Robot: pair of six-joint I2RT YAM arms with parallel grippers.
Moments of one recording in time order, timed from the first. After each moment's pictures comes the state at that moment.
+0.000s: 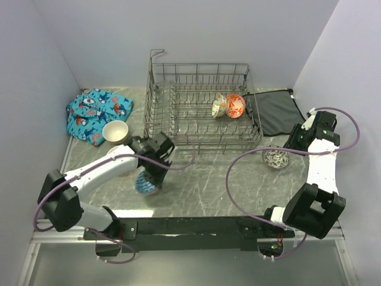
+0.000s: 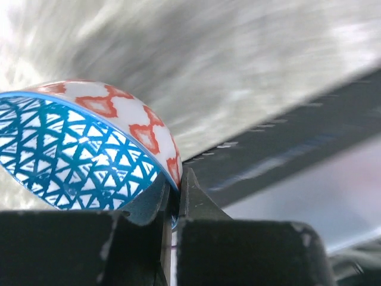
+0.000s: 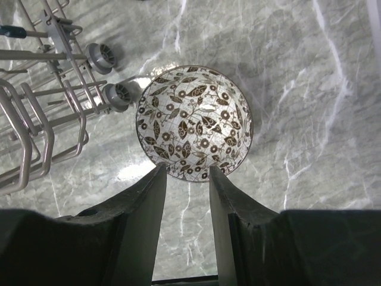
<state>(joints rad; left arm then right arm) -0.77 1.38 1.04 -1.04 0.11 -0.34 -0.46 1.27 1.08 -0.82 -0.24 0.05</state>
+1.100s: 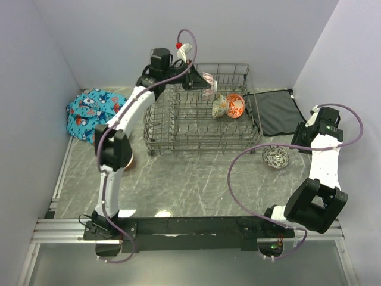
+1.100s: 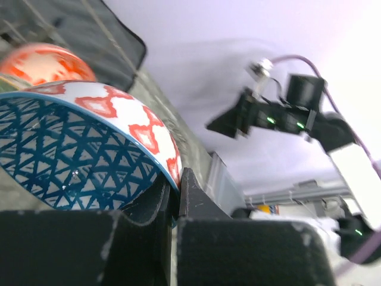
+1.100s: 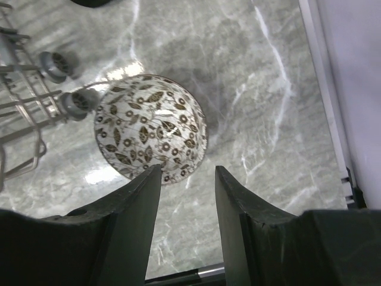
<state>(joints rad) -0.43 2.18 2.20 -0.22 0.93 -0.77 -0.48 1.33 1.16 -0.86 -0.13 -0.03</state>
